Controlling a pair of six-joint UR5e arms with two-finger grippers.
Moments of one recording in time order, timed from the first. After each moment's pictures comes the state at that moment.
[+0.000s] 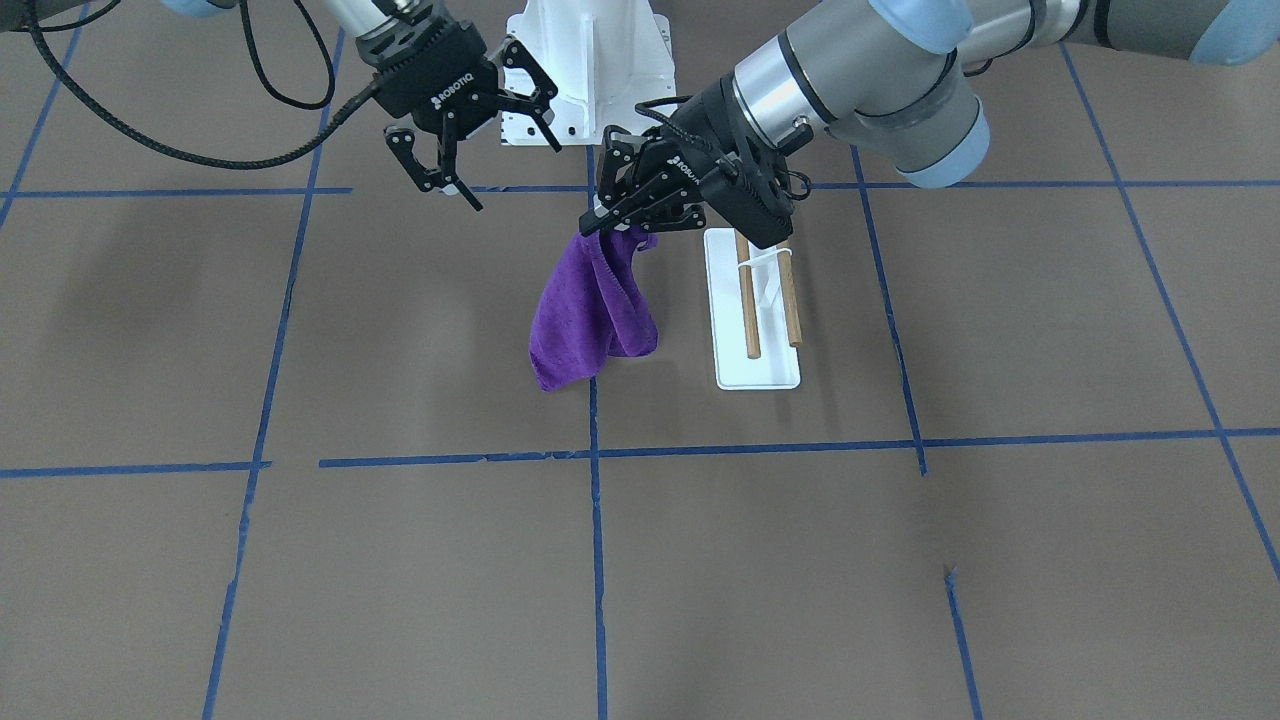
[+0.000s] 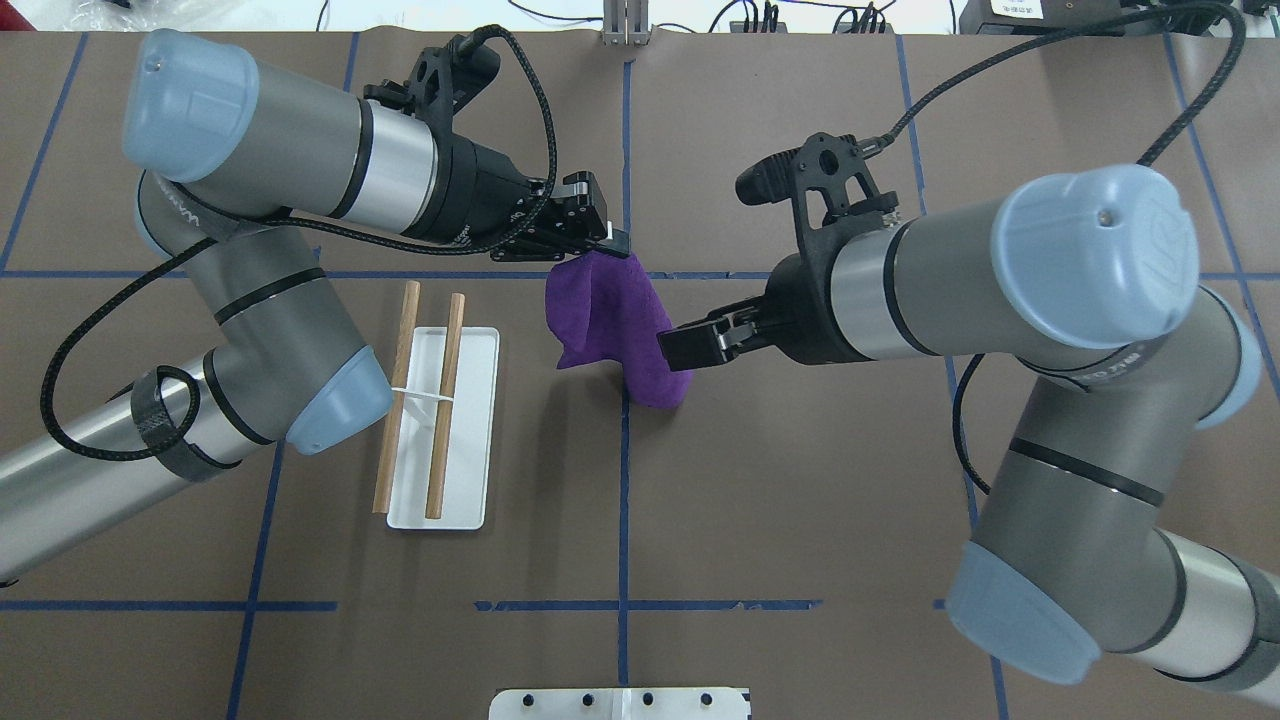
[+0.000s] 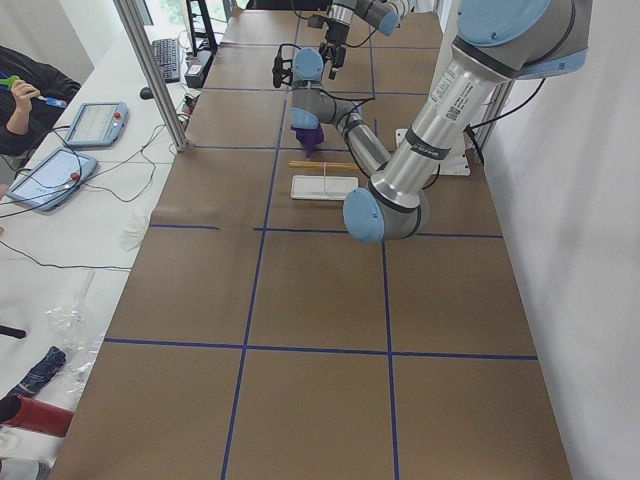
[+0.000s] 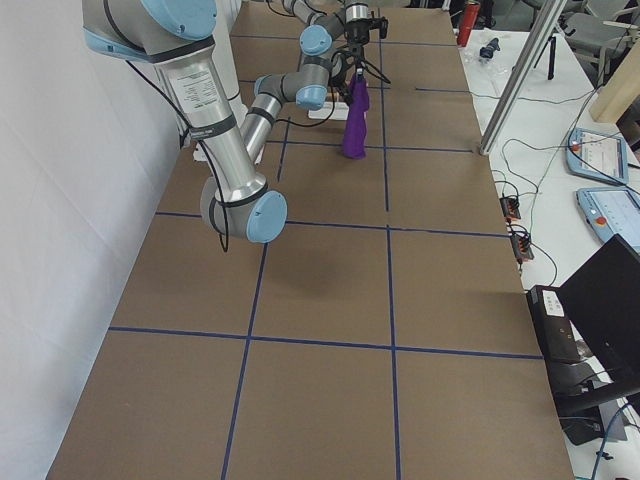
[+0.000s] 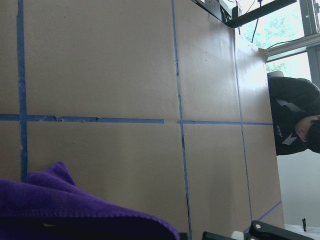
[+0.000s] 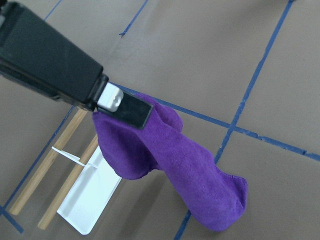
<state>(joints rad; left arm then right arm) -0.73 -2.24 -1.67 -2.47 -2.17 -1.55 0.58 -1.13 2.15 -1.34 1.87 0.90</state>
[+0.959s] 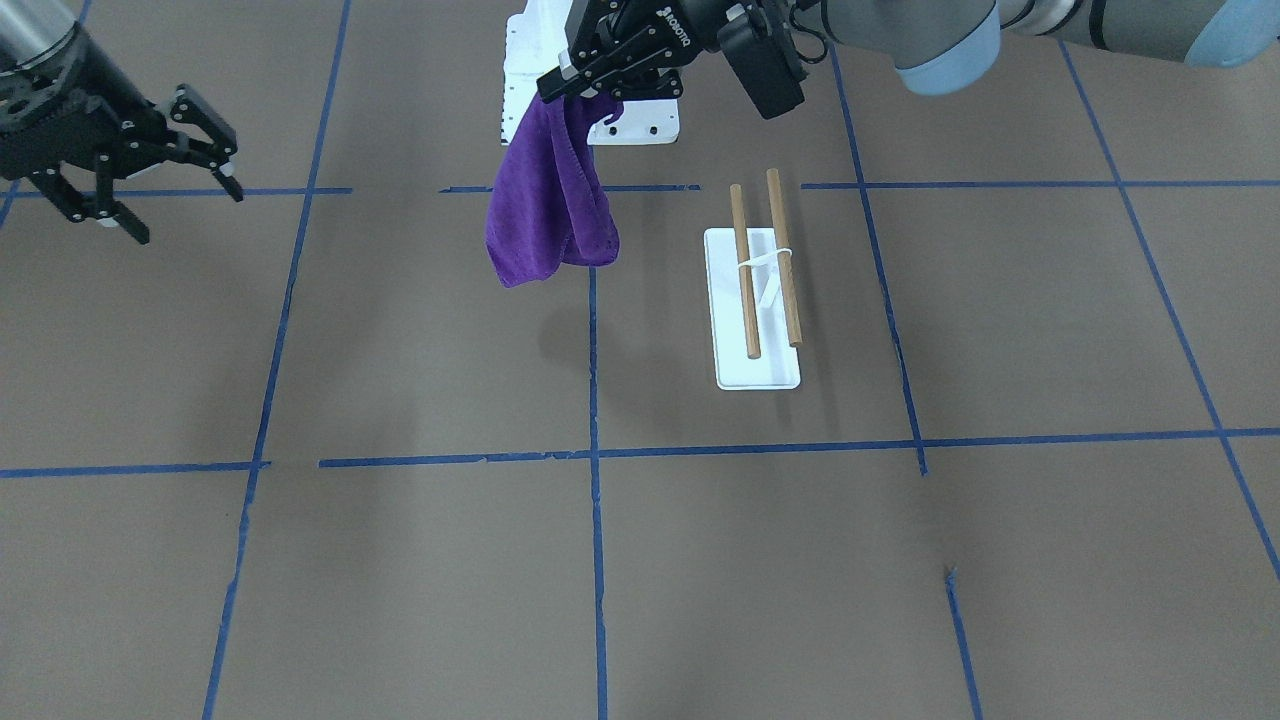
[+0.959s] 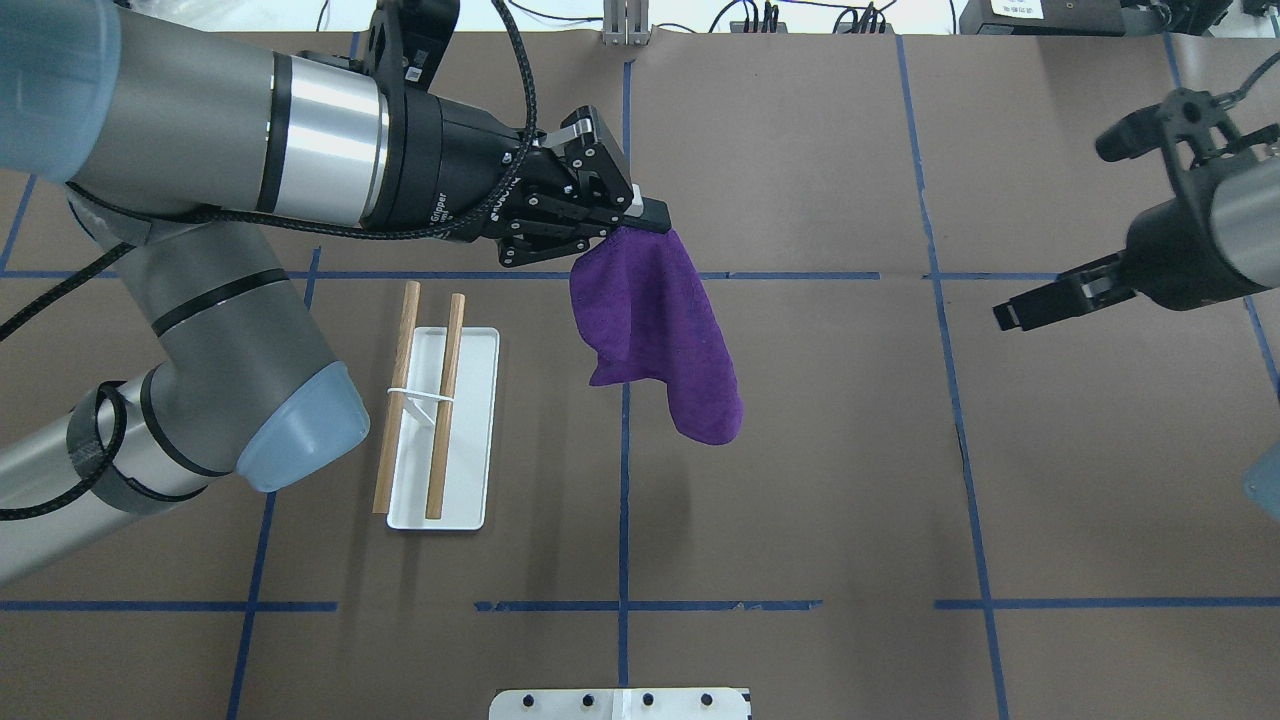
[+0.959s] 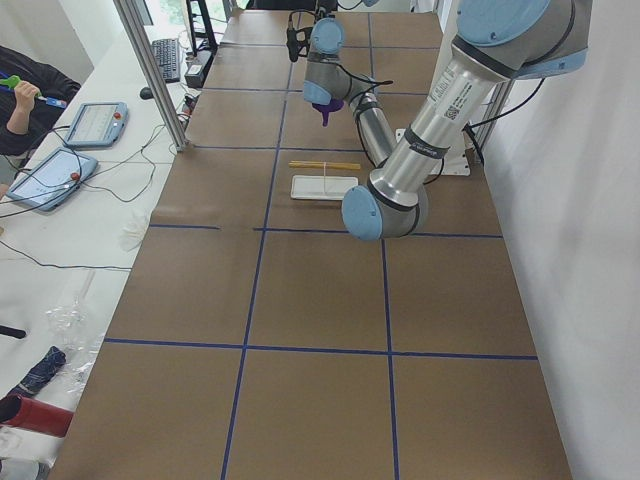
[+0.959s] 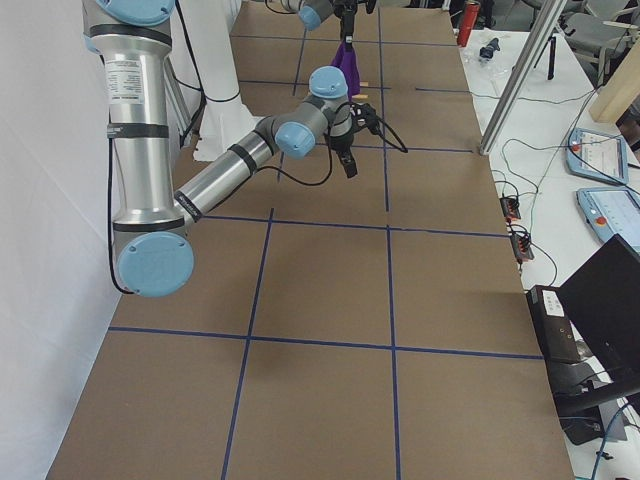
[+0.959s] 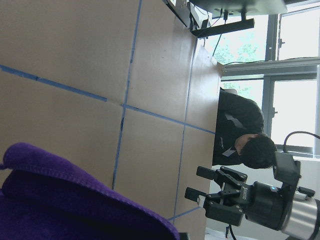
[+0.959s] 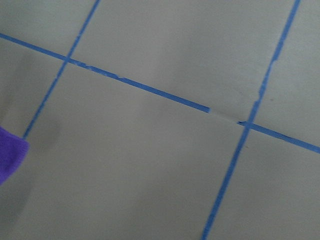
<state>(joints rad) -0.72 -2.25 -1.88 -2.43 -2.10 -1.83 1.01 -1.56 2.19 -1.43 2.19 0.52</state>
